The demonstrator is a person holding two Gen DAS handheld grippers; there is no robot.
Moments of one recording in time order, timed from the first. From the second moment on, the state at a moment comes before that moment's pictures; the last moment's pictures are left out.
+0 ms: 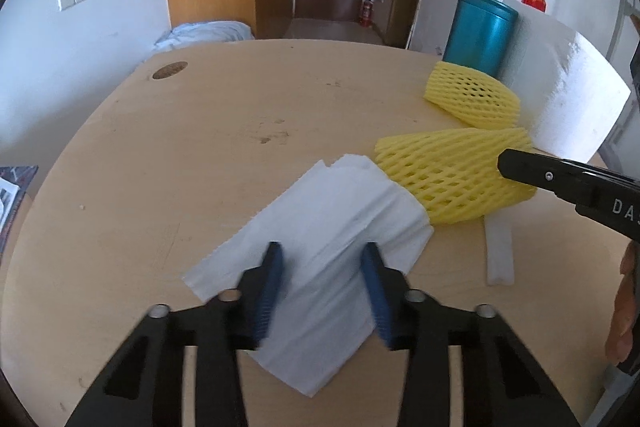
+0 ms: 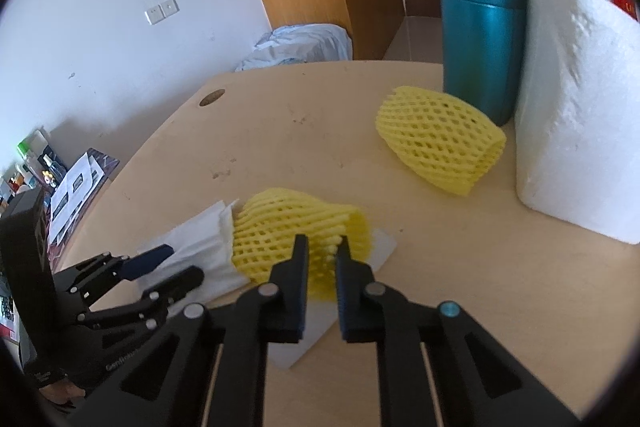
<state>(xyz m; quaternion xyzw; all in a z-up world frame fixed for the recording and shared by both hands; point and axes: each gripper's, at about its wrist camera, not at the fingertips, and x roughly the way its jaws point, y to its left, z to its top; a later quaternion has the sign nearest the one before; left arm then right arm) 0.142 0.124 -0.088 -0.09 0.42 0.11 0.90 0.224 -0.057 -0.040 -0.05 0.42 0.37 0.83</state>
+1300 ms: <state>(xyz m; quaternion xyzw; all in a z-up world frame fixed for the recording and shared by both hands) 0.121 0.113 -0.050 -0.11 0.36 0.07 0.92 0.214 -0.100 -0.039 0.00 0.42 0.37 0.83</state>
